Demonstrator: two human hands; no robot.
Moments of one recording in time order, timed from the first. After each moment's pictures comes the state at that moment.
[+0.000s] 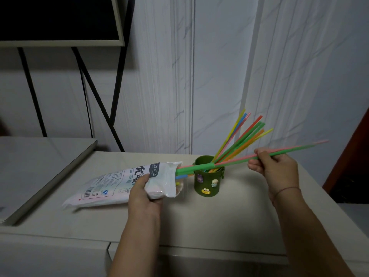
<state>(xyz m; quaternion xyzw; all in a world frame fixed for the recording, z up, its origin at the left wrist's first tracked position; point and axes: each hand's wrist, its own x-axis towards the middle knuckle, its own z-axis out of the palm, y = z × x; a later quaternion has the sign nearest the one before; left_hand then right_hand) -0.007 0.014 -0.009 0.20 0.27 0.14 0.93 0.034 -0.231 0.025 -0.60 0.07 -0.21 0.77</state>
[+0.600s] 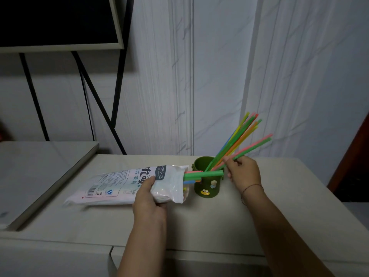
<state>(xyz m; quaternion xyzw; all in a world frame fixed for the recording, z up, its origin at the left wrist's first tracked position) -0.002 0.010 -0.021 0.22 0.25 0.16 0.93 0.056 -0.184 -0.001 -0.79 0.05 -0.15 0.60</state>
